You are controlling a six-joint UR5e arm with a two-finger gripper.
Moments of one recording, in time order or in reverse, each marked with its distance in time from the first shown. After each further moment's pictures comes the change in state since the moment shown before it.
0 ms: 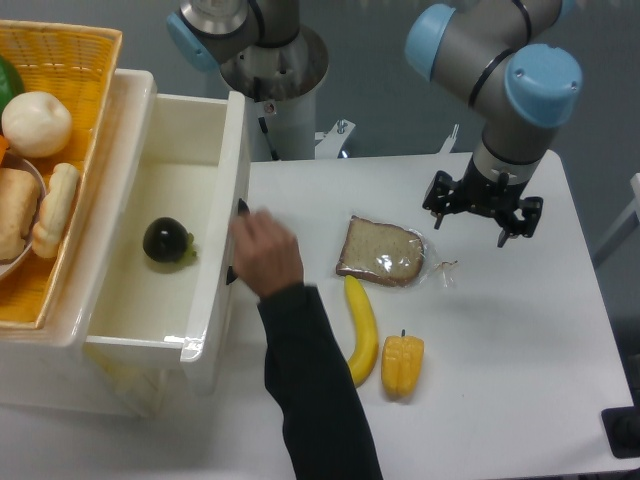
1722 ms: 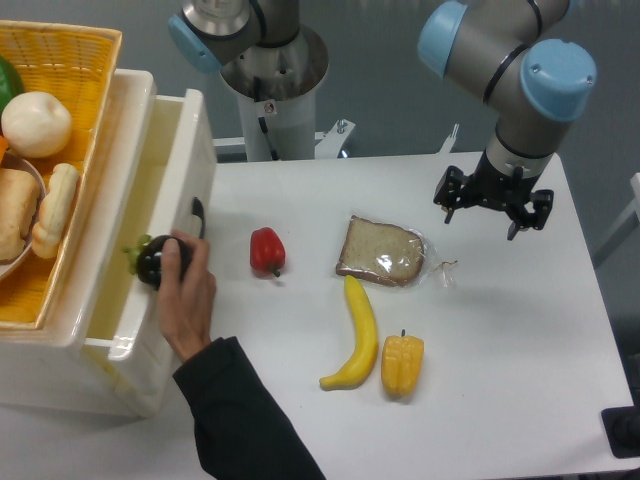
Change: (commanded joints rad) arm 0.020 -0.003 -0.008 0.000 0.002 0.002
